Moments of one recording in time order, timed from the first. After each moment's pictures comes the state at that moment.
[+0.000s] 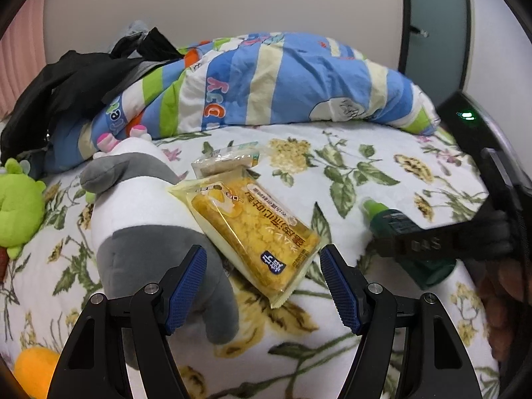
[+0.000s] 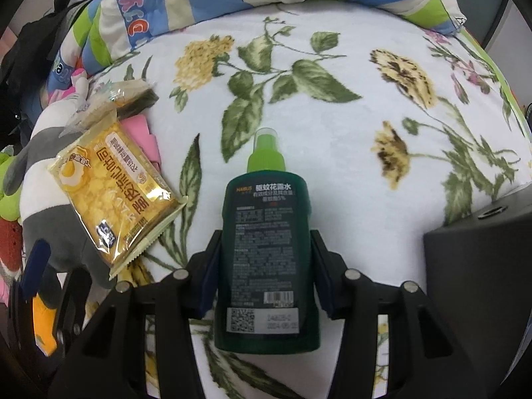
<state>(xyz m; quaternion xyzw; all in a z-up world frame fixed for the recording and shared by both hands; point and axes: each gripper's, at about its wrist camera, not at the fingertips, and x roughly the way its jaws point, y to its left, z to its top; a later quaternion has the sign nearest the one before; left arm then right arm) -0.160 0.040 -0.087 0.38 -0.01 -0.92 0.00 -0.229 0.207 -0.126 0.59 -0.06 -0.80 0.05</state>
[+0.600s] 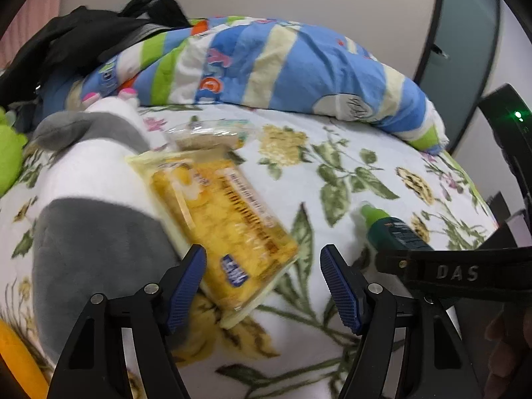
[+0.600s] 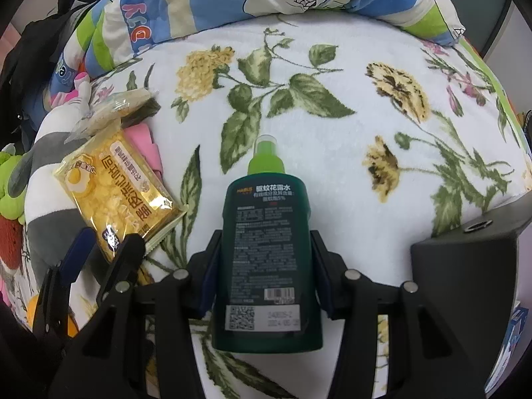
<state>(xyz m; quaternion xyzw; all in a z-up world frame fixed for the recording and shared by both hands) -0.182 0.045 -0.112 0.40 0.09 -0.91 0.01 -0.238 0.205 -0.117 0.59 -0.05 -0.81 0.06</state>
